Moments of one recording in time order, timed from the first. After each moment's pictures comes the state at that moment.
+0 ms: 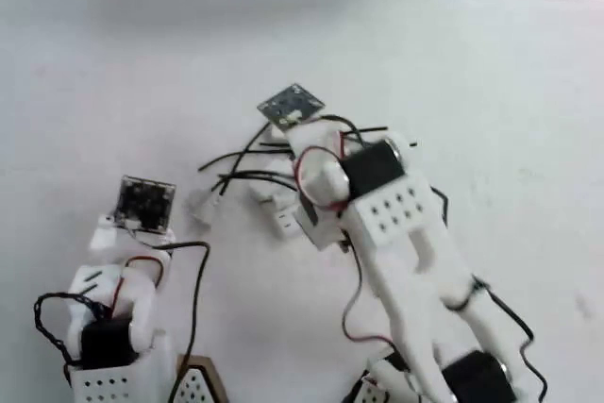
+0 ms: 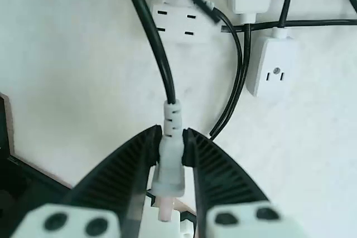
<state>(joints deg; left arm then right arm) -11.6 -103.7 88.8 59.3 -19.1 -30.9 -24.9 15.2 97.8 9.9</state>
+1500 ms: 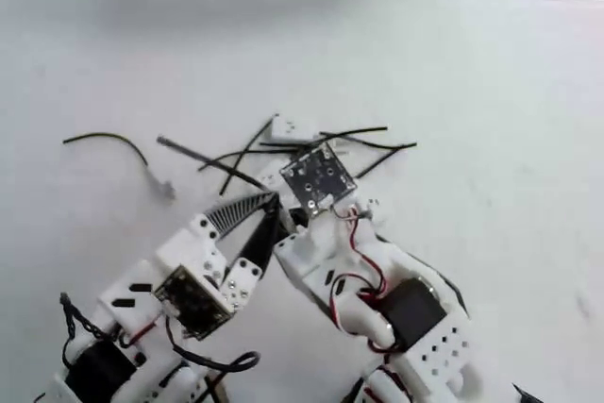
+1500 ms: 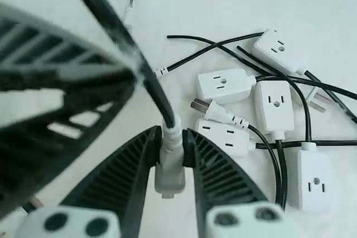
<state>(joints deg) 35.6 -104.4 71.8 51.0 -17.3 -41.9 -66.2 55.7 60.0 -0.4</state>
